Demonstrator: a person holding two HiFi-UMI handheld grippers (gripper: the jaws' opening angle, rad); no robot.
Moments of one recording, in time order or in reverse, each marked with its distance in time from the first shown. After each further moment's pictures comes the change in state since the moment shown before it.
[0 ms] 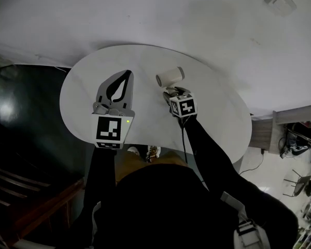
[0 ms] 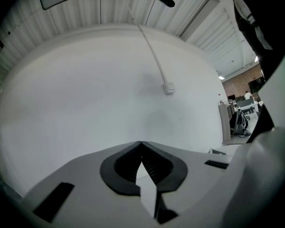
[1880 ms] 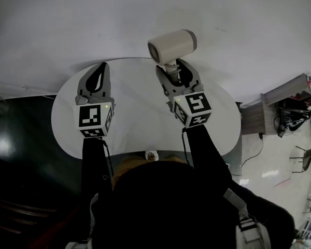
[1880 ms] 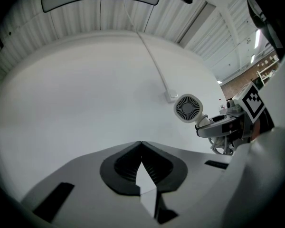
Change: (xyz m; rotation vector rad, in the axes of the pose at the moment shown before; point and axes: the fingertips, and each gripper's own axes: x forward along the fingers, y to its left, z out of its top) left arm 0.045 0.012 0.039 0.013 -0.097 -0.008; right arm -0.240 0.010 0.193 -0.130 -0.770 -0.146
